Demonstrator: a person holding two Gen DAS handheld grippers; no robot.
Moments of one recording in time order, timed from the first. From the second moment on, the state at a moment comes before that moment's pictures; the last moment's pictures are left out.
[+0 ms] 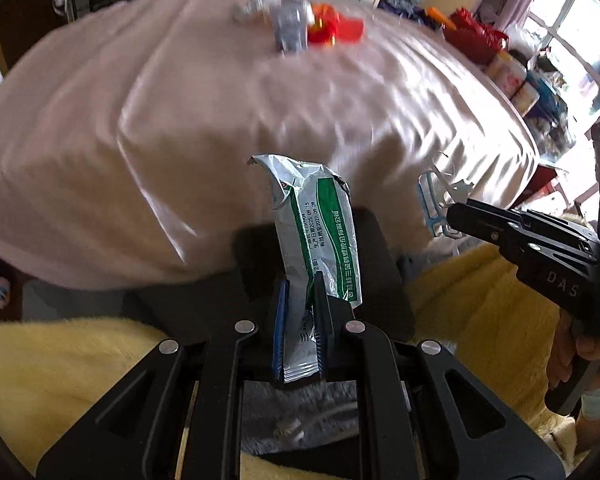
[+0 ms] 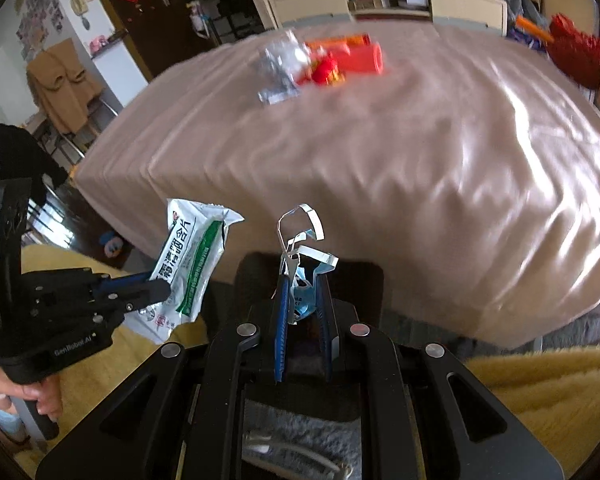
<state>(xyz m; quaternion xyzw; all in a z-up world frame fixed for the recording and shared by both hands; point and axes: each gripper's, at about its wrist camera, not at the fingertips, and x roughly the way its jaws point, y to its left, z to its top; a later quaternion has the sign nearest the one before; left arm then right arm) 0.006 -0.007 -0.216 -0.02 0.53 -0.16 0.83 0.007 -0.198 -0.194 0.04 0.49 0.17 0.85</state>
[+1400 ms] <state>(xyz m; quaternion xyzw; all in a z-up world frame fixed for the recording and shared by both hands) 0.024 0.005 -0.230 0.00 0.56 -0.12 0.82 0.042 -0.242 -0.177 0.09 0.48 0.11 0.87</state>
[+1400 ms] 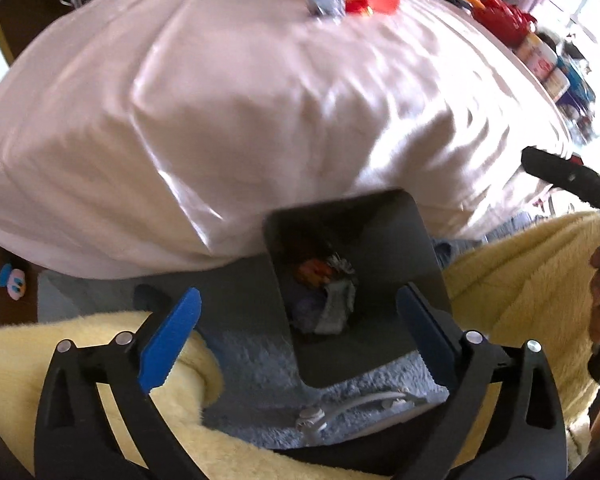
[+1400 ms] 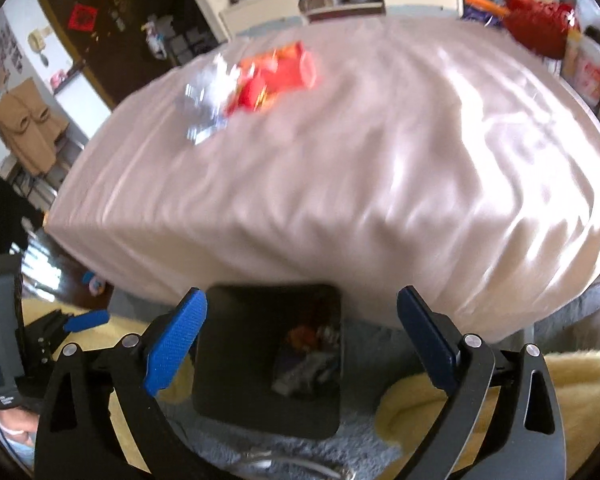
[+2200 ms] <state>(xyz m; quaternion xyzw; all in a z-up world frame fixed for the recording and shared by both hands) 0.168 -0.030 -0.169 0.00 0.49 -0.12 0.86 0.154 -0.236 -0.142 0.06 0.44 0.09 0.89</state>
